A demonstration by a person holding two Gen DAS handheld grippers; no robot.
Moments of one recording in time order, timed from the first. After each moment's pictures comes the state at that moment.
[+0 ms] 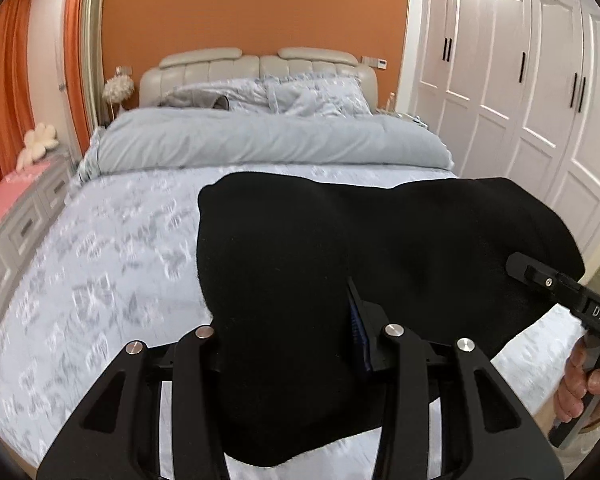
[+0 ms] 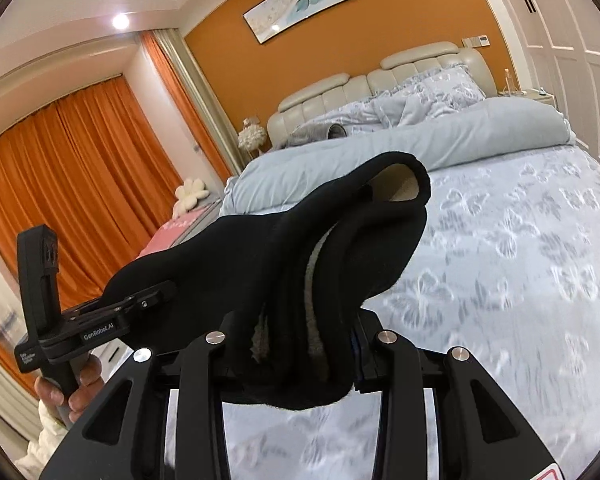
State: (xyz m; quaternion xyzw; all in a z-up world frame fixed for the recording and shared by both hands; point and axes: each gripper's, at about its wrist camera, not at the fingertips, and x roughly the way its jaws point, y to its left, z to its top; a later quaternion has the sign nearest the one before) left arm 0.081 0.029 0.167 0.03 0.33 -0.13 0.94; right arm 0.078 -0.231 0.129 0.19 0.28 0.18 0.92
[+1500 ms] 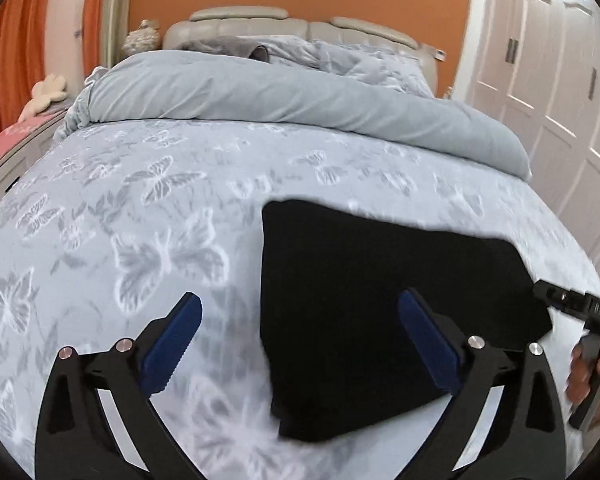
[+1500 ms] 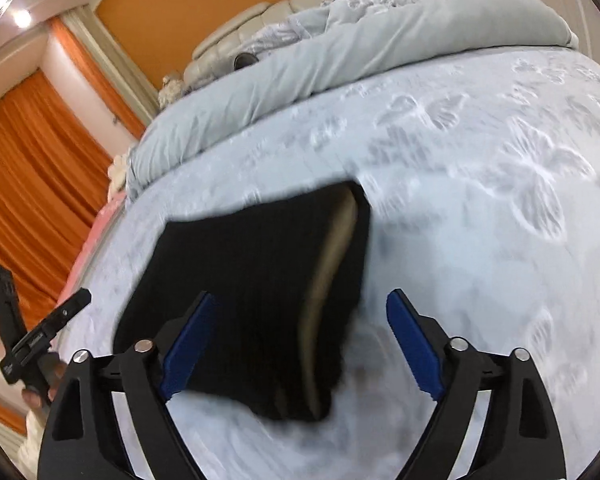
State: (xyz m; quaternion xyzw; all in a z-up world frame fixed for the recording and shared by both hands) left arm 0.333 0.054 -0.024 -0.04 0.37 -0.07 0.93; right arm 0.347 -0.282 -0.099 0.23 0.40 0.12 0.88
